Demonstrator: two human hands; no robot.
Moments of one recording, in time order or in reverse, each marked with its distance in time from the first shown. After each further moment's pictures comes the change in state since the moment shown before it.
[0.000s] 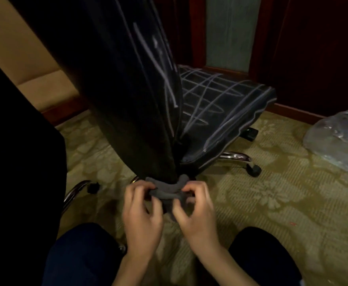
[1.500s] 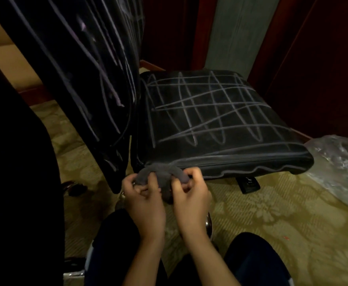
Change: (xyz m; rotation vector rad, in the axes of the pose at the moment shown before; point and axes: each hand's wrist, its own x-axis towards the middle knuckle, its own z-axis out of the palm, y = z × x) left_hand 0.079 -0.053 0.024 -0.549 0.230 -0.748; right_hand 0.068 -0.038 0.106 -0.152 0.163 0.287
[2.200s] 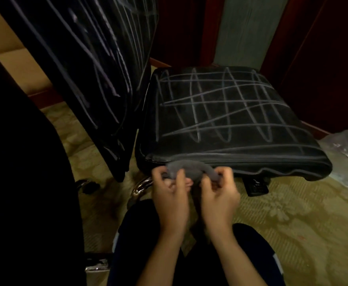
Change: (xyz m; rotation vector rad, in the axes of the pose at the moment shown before) left_hand -0.003 0.008 0.018 -0.121 -0.203 -0.078; right_hand 0.011 0.023 -0.009 -0.062 0.152 -0.055
